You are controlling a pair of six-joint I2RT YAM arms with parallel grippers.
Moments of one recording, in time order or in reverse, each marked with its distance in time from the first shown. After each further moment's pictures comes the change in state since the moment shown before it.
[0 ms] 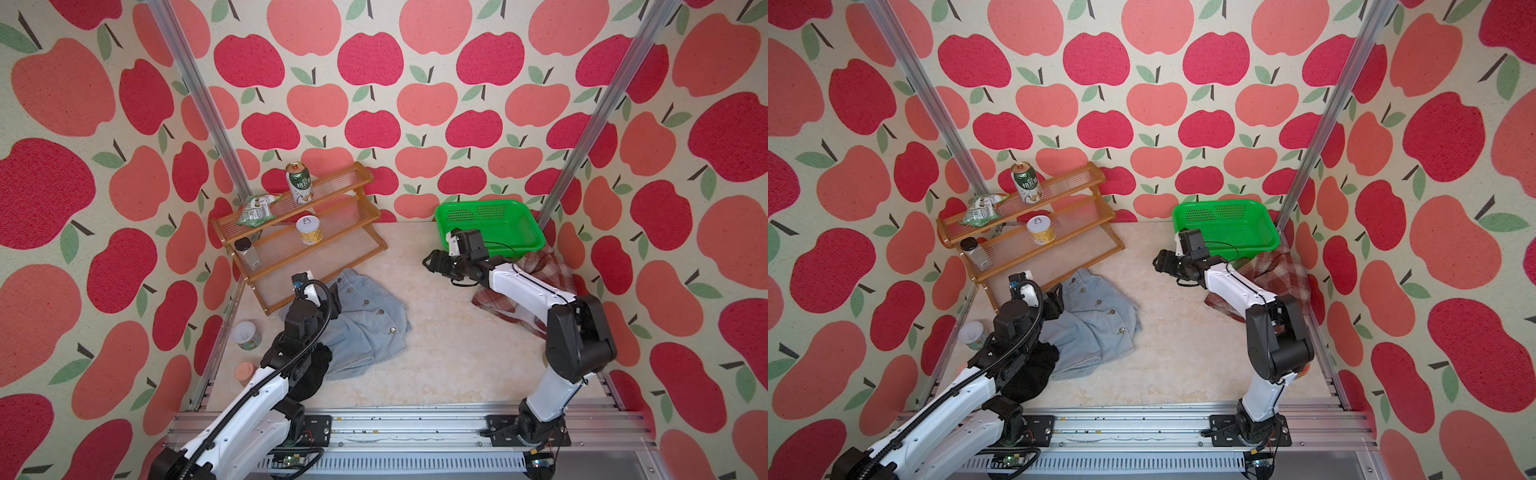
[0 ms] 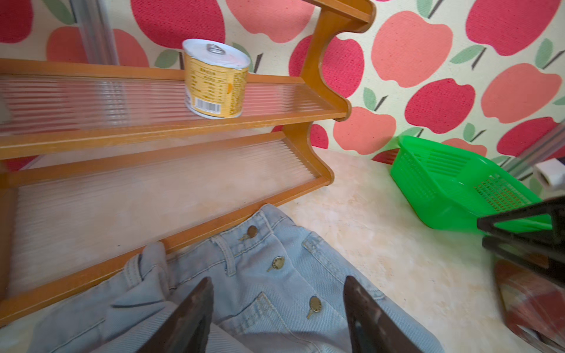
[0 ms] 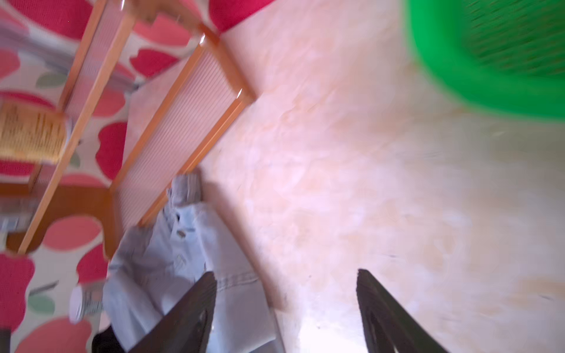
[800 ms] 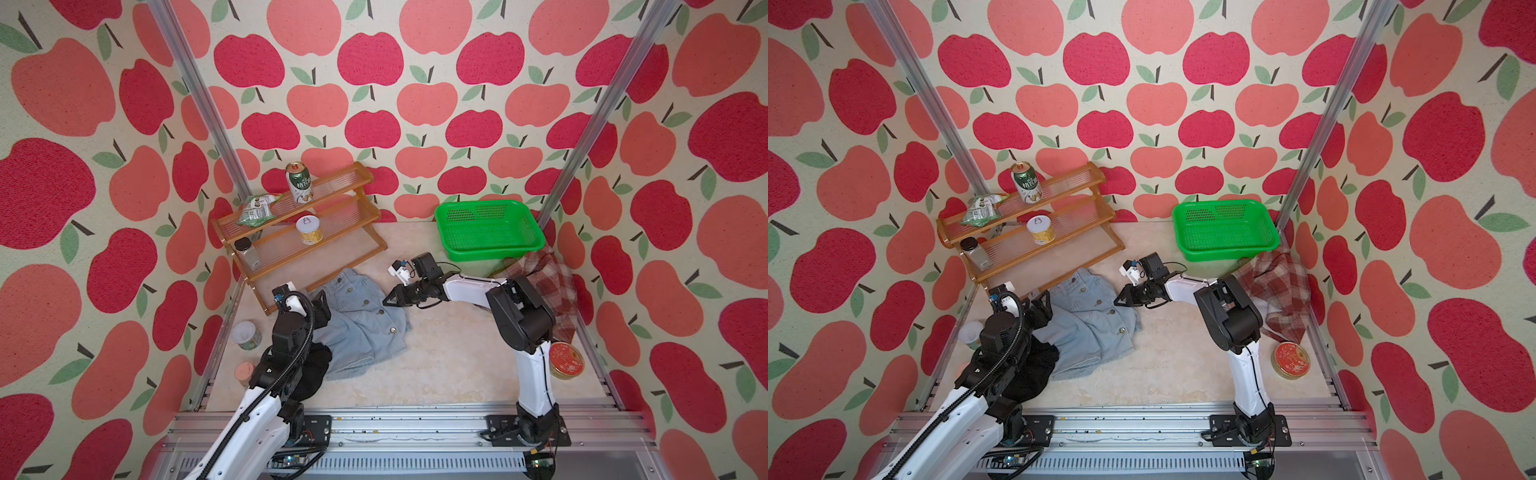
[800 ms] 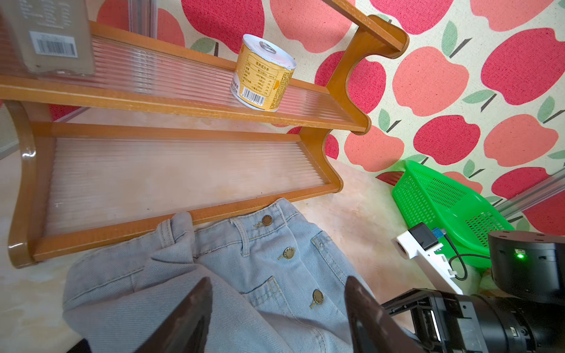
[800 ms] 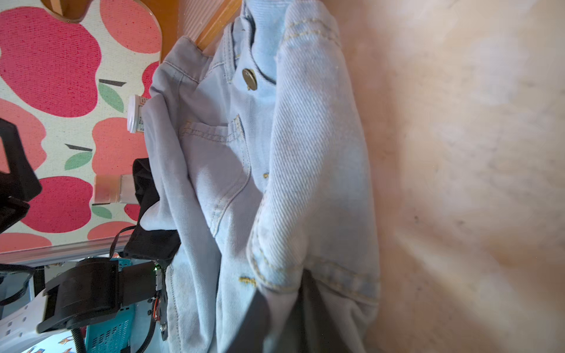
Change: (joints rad) left arm 0.059 -0.198 -0.064 -0.124 0.021 -0.119; right arm 0.174 0.332 0.082 0.120 -0.412 -0.177
